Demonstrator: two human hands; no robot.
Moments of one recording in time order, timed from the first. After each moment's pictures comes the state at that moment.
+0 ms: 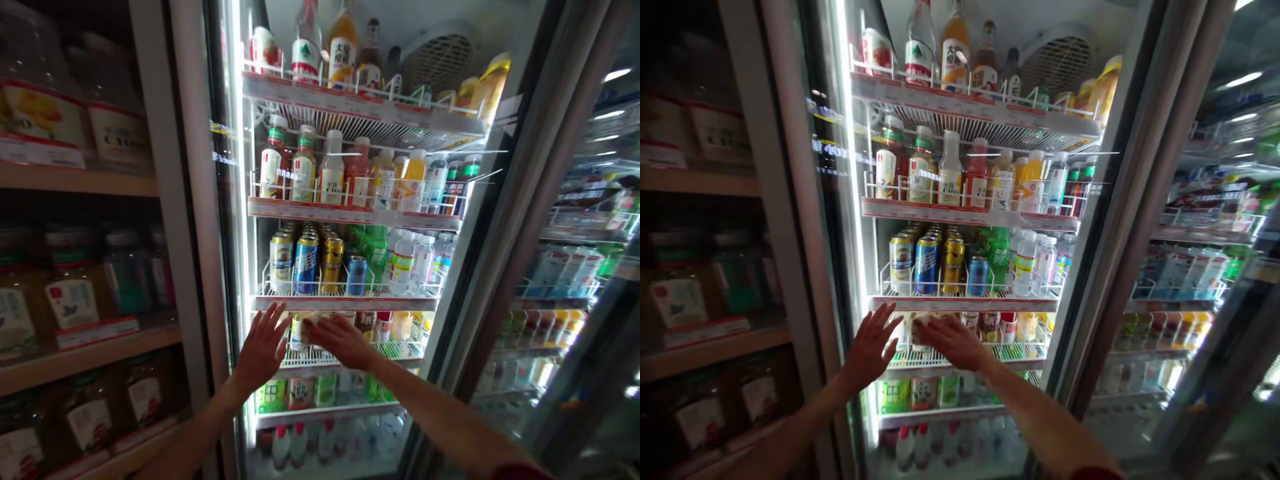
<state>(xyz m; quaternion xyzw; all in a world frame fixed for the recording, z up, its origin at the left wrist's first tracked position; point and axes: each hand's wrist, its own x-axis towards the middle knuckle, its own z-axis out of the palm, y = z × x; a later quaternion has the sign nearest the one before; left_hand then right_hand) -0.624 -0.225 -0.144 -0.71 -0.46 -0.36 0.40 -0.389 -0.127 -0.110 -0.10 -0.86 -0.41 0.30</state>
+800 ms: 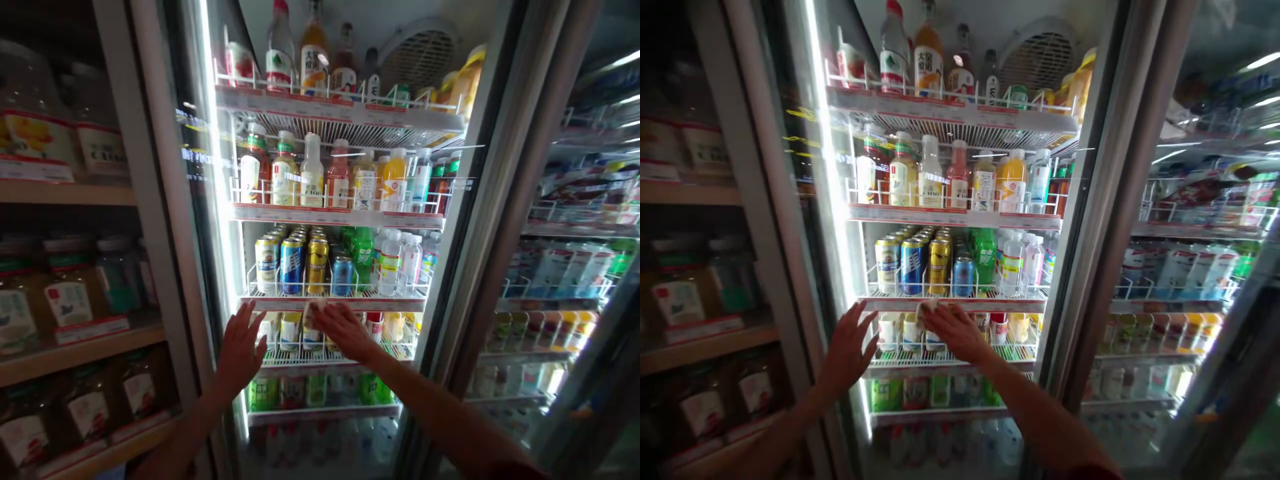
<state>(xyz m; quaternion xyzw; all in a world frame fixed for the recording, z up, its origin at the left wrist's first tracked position) -0.597 -0.234 -0.135 -0.65 -0.53 -0.37 0.41 -0.333 -0.112 -0.091 -0.11 -0.82 -0.43 0.37</state>
